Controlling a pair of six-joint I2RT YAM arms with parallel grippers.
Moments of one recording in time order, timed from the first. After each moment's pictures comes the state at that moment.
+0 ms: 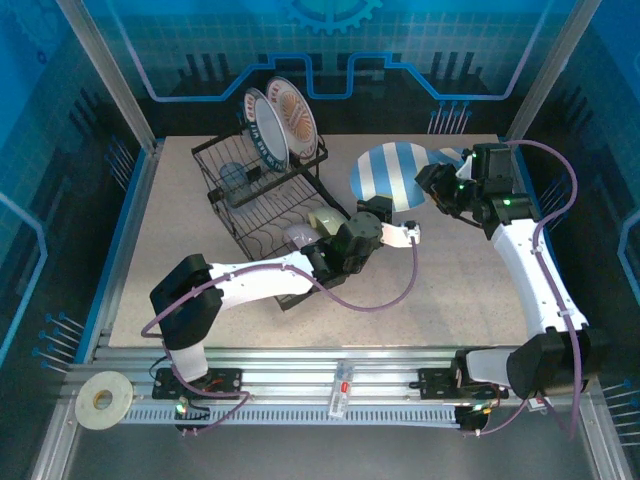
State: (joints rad) left arm -1.01 1.79 1.29 0.34 -0.58 1.25; right arm 0.06 1.28 1.26 -0.64 -0.38 0.85
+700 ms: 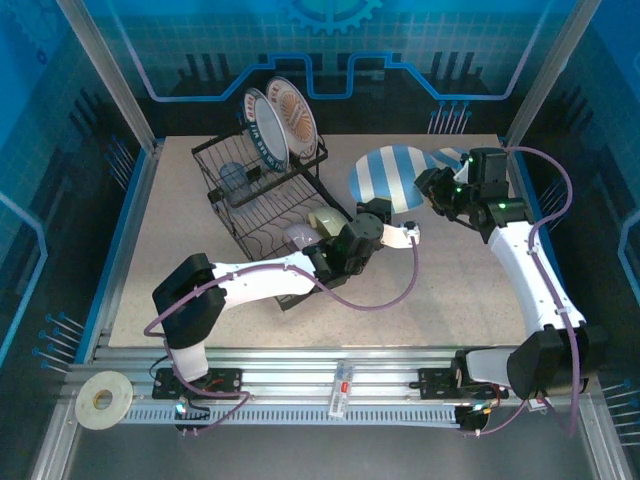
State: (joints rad) left arm -1.01 1.80 1.29 0.32 -0.60 1.20; right arm 0.07 1.28 1.20 -0.58 -0.39 0.91
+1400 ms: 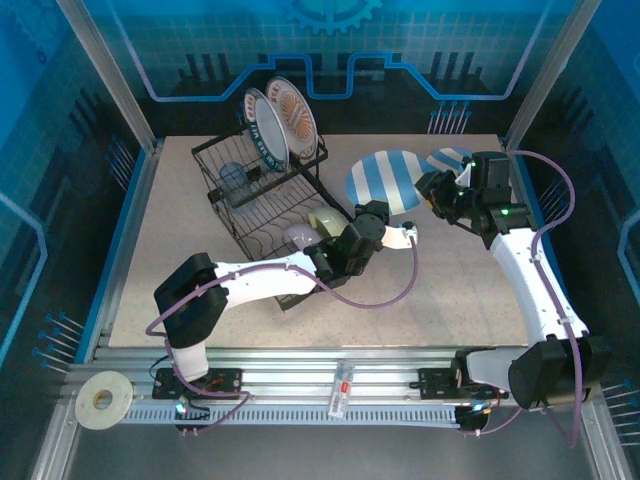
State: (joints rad) left arm -1.01 1.81 1.29 0.28 -0.63 1.16; right arm 0.07 1.23 1.18 -0.57 -0.41 0.94
